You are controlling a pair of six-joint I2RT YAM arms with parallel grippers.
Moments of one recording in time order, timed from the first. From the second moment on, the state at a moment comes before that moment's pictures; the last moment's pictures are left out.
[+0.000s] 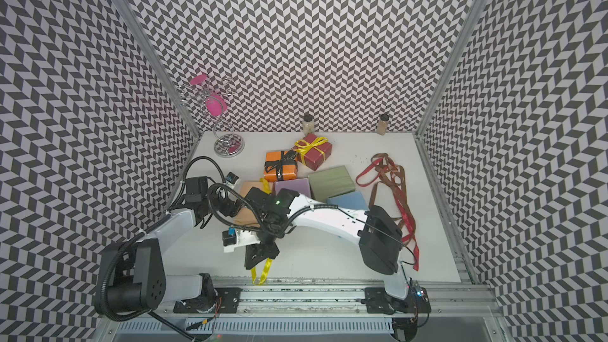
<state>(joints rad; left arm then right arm) 0.09 1.34 0.63 -0.13 0.46 0.58 1.15 1.94 1.70 -0.96 -0.87 -0.63</state>
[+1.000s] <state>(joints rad) 0.12 1.13 0.62 -0.29 0.59 0.65 0.85 2.24 1.84 -0.61 -0.60 -0.49</state>
